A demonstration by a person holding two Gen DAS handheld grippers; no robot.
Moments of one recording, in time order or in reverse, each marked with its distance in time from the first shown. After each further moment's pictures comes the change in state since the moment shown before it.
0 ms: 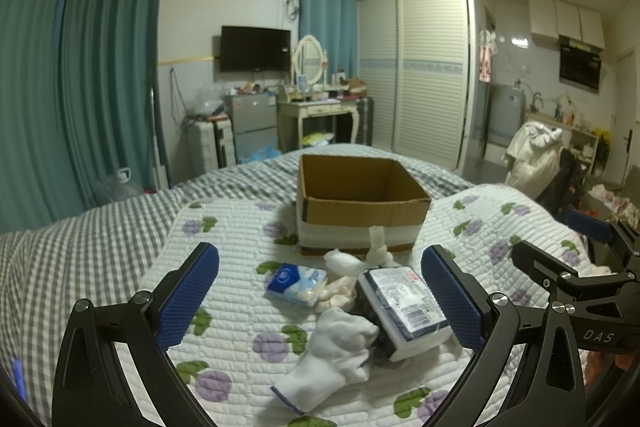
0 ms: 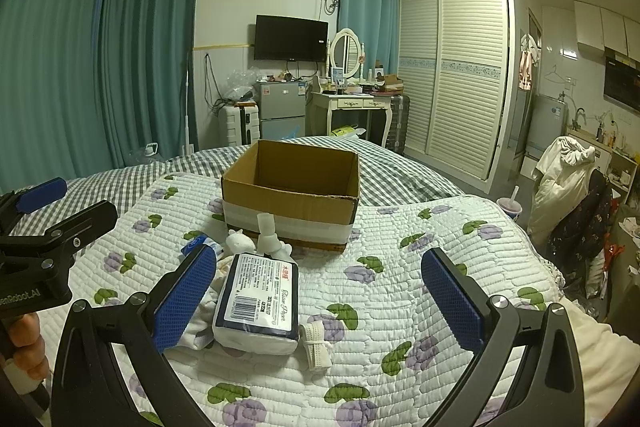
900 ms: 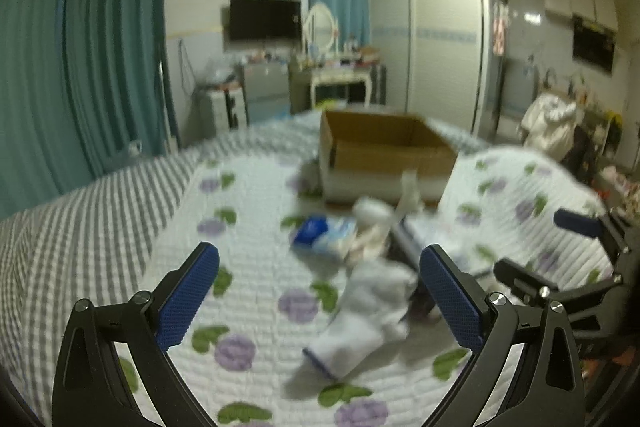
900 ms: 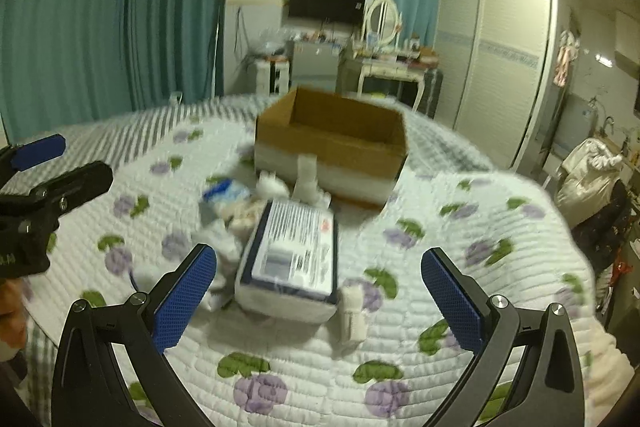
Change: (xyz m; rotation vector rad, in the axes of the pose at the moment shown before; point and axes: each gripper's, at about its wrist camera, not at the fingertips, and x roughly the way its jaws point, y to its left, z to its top) left arm 0.029 0.021 -0.048 0.017 0.146 0.055; right arm 0.042 0.035 -0.035 -0.107 0.163 0.086
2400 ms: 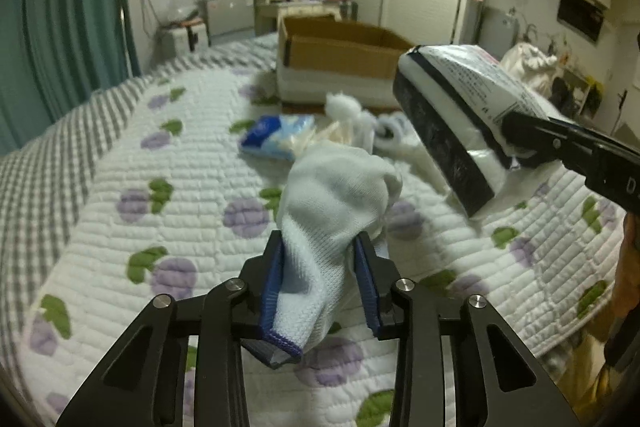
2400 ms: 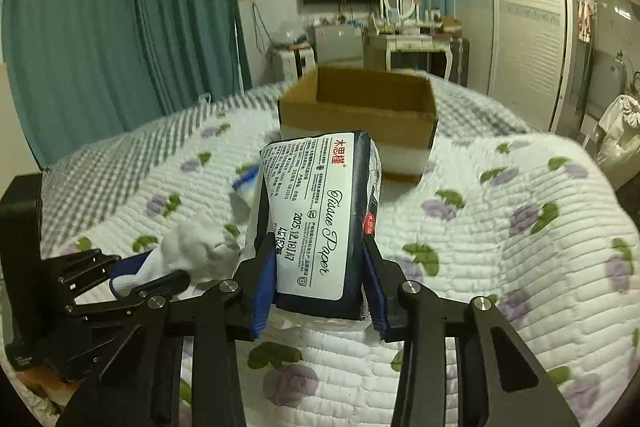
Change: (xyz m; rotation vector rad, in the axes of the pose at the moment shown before) left arm 0.014 -0.021 -0.039 0.024 0.189 -0.119; right arm 0.003 -0.023 -0.003 0.111 0.018 0.176
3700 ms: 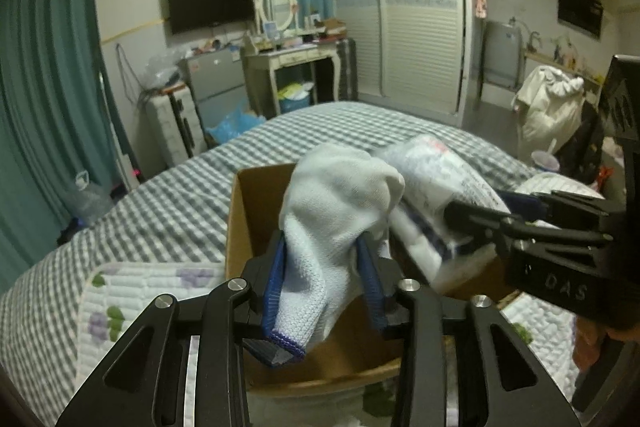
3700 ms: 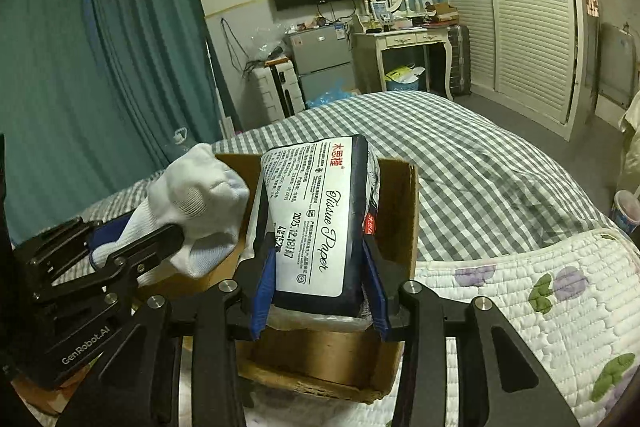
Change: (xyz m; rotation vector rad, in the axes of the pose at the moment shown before) left arm 0.173 -0.021 0.227 0.103 -0.125 0.053; right arm 0.211 -0.132 0.176 0.096 0.016 0.045
